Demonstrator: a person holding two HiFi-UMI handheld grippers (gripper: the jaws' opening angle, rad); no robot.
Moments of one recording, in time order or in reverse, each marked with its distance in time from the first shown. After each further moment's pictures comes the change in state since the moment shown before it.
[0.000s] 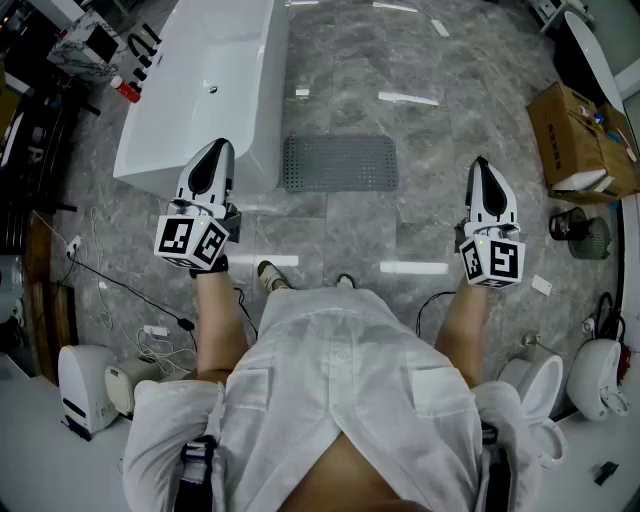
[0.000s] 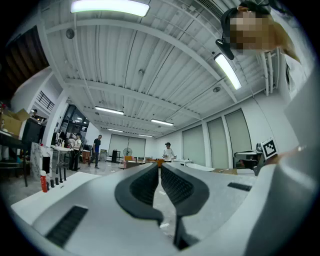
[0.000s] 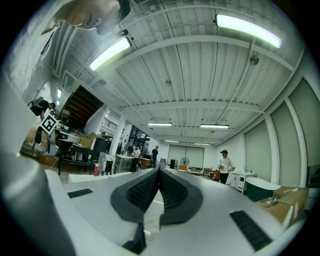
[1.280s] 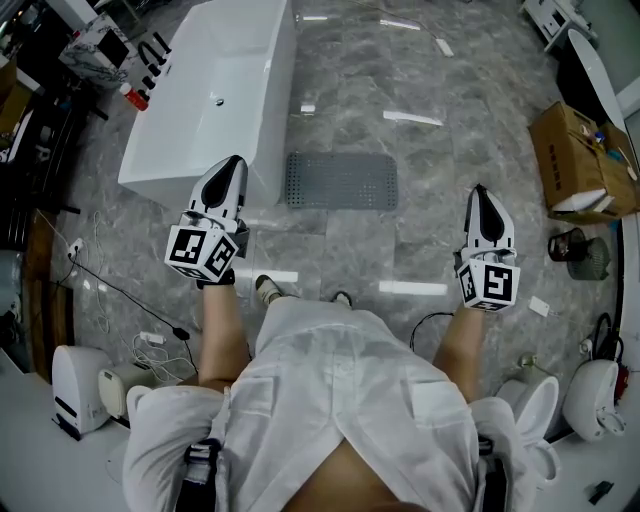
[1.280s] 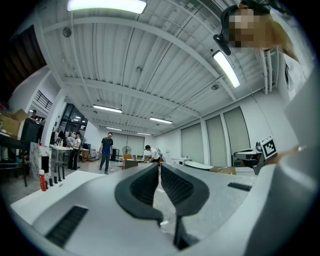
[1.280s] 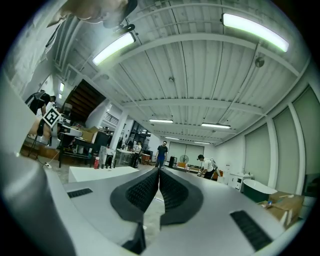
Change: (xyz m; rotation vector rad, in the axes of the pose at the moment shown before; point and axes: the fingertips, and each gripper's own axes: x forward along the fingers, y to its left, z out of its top) left arm 0.010 -0.022 -0.011 0.010 0.025 -0.006; right arm -0.010 -0.015 -0.017 -0.052 0.046 0.007
